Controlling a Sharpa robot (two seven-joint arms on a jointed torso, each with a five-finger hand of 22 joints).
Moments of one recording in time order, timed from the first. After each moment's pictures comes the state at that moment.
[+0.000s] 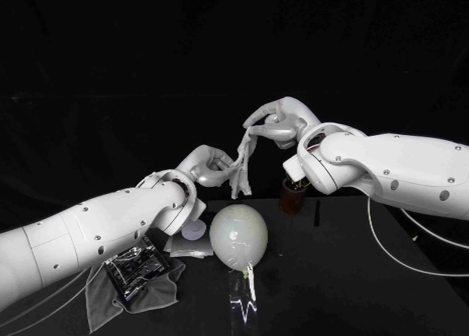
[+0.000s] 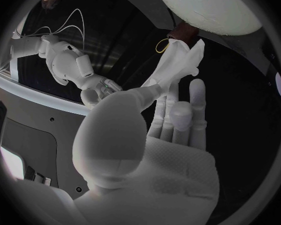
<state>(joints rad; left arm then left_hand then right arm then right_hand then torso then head) 1.34 -0.47 -0.08 1.26 -0.79 -0.49 0.06 1.33 -0.19 0.68 0.08 0.05 0.85 0.17 0.57 0.22 0.97 0.10 0.64 0.22 1.23 0.03 1.49 0.62 0.18 0.83 0.12 1.16 0.50 1.56 -0.80 -0.14 1.58 -0.64 -0.64 -0.05 1.22 -0.08 0.74 -0.13 0.19 0.97 0.09 0.56 0.34 1.46 0.01 1.57 1.31 1.46 -0.04 1.57 1.31 0.01 1.46 0.06 1.57 1.31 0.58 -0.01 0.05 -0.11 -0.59</state>
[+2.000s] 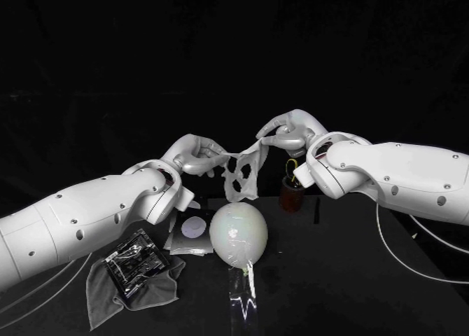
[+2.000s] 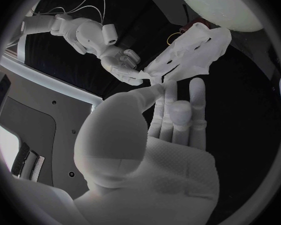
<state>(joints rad) 1.36 -0.53 -0.06 1.26 -0.61 -0.39 0.17 1.33 -0.08 0.65 0.06 0.04 0.91 0.13 0.58 0.22 1.11 0.06 0.53 0.15 1.21 0.00 1.46 0.58 0.17 0.85 0.11 1.14 0.47 1.51 -0.82 -0.15 1.52 -0.67 -0.60 -0.07 1.22 -0.08 0.74 -0.13 0.19 0.97 0.09 0.56 0.34 1.46 0.01 1.57 1.31 1.46 -0.04 1.57 1.31 0.01 1.46 0.06 1.57 1.31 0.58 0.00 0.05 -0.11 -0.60</state>
